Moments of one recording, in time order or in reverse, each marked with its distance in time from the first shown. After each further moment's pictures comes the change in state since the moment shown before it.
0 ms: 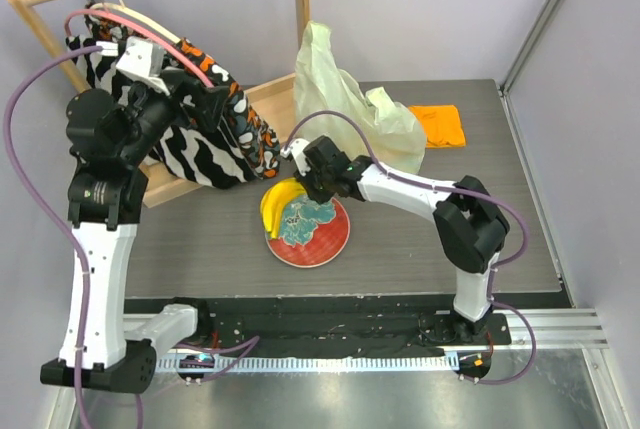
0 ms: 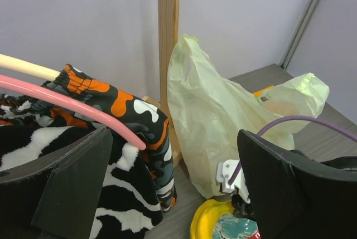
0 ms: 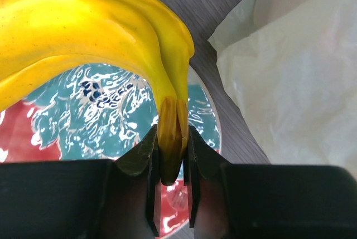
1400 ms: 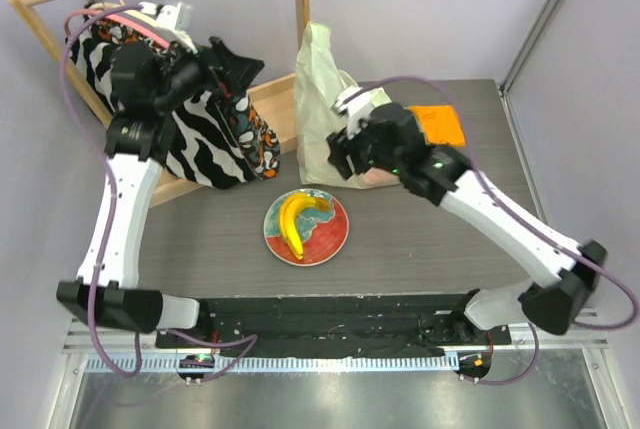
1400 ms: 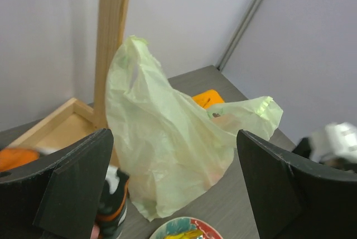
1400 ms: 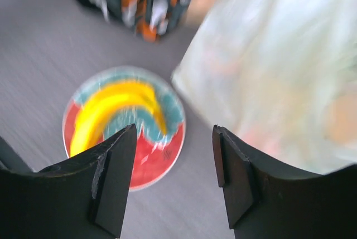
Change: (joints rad) left arm -0.002 0.226 0.047 0.172 0.185 -0.257; right arm -0.026 -0.455 -0.013 -0.156 0.045 0.071
